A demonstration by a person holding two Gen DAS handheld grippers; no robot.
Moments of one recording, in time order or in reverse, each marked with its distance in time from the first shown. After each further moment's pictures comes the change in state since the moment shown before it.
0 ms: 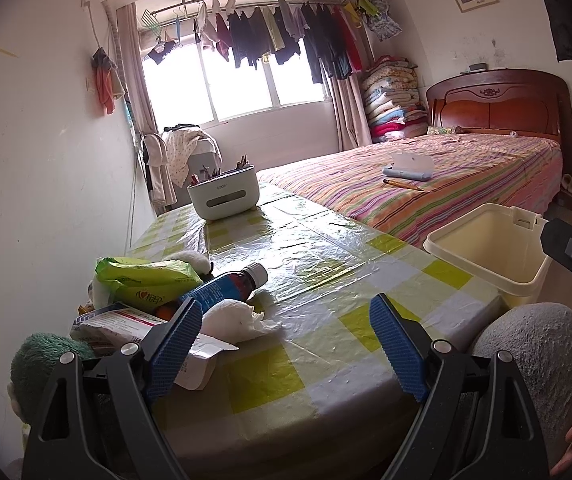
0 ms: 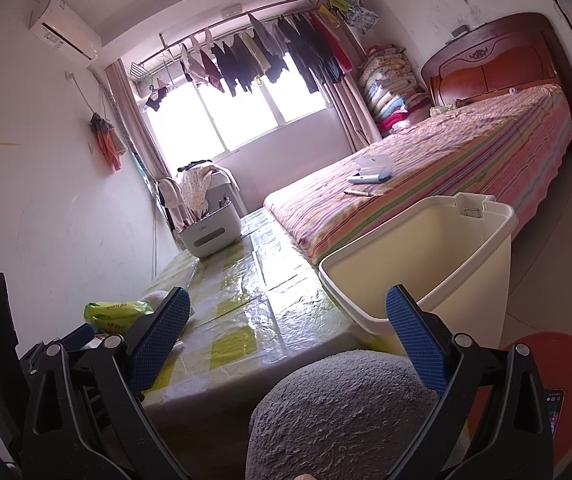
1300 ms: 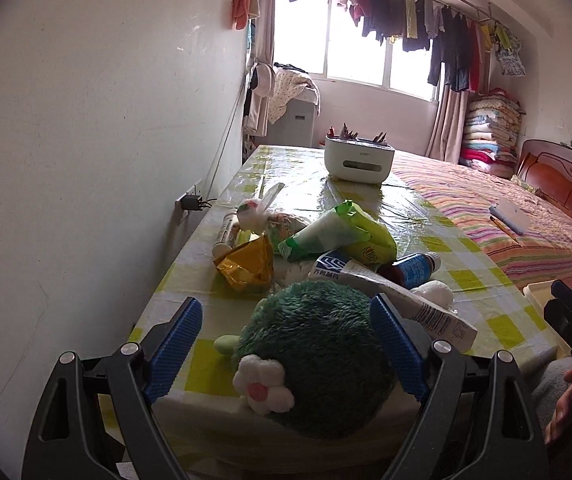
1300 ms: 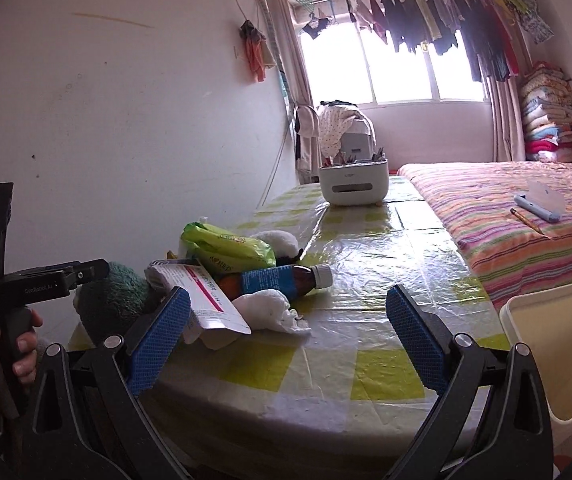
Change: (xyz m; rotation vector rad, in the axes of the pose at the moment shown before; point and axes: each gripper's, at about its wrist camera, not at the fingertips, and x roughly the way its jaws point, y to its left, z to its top) left arm -0.028 0.200 -0.035 -0.417 0.181 0.153; right arm 0.087 0.138 -0.012 -0.447 0.262 0.449
